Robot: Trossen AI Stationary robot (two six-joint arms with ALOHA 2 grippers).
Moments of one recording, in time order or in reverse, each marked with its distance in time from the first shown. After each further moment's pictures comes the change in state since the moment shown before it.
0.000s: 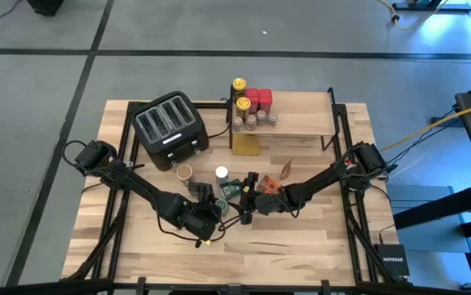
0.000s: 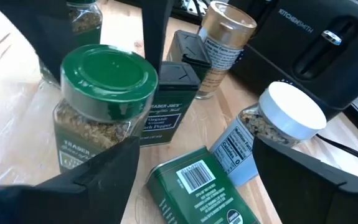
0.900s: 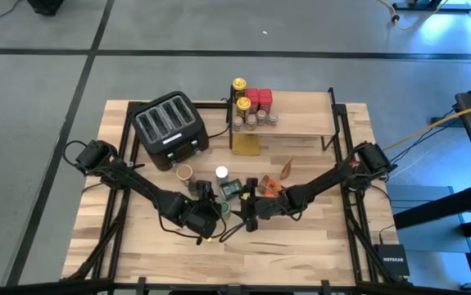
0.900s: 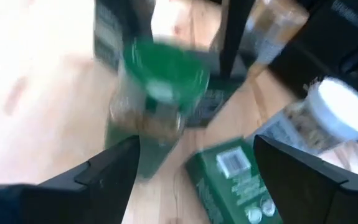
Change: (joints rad) left arm 0.006 0.000 0.000 -0.027 -0.014 -0.034; right arm 0.031 -0.050 0.032 -0.172 -0.075 -0.001
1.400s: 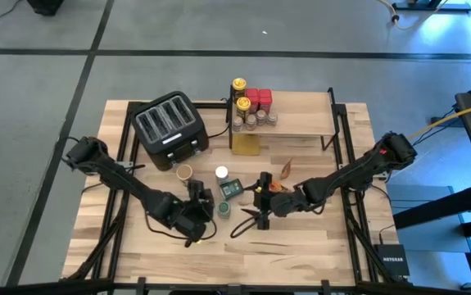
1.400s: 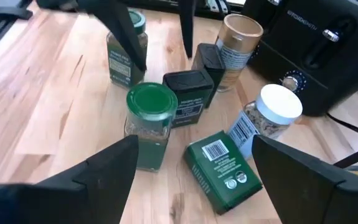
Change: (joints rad) left arm -0.072 -0.109 0.000 -0.110 -0.028 -0.052; right arm 0.044 -0.266 0.001 -0.295 0.015 0.213
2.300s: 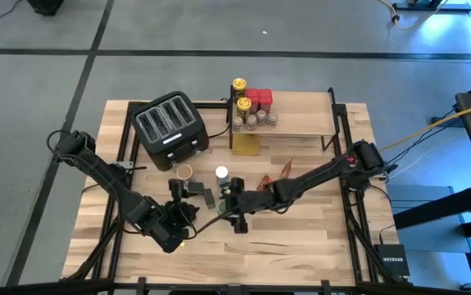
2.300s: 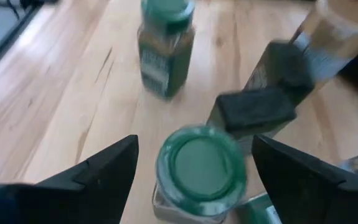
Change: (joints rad) left arm -0.141 -0.121 0.000 -0.191 -0.196 -0.191; right arm -0.118 0.324 0.295 -0.029 -0.288 -0.043
